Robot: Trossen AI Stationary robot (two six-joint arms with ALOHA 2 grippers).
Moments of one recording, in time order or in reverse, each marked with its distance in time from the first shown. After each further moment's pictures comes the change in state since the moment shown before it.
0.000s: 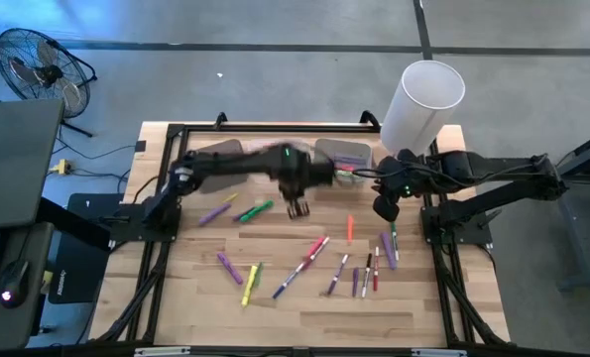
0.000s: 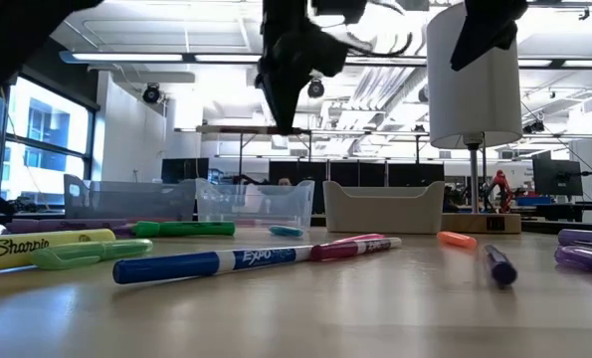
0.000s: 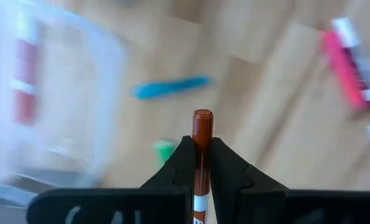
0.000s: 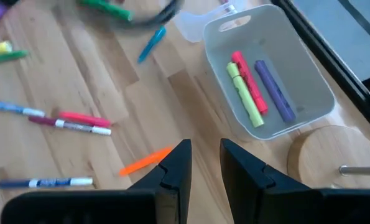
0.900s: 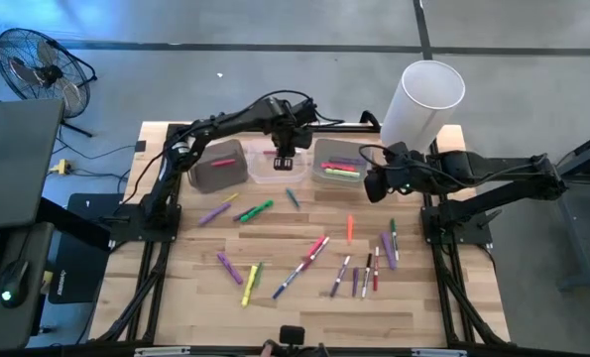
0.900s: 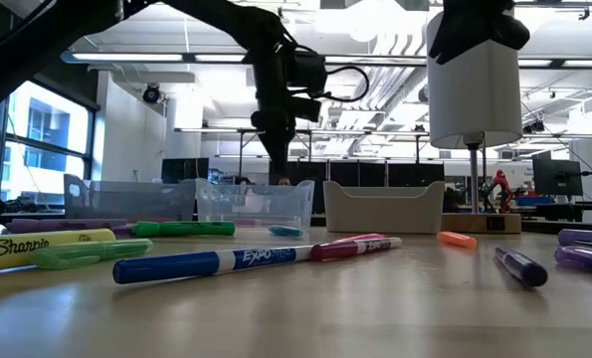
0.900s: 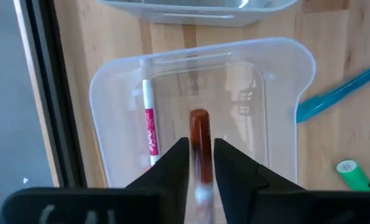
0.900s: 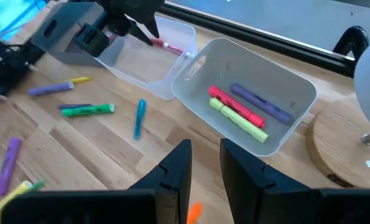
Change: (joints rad) left arm 0.380 0.001 -0.140 0.287 0.136 0.747; right arm 0.001 0.001 0.000 0.095 0.191 0.455
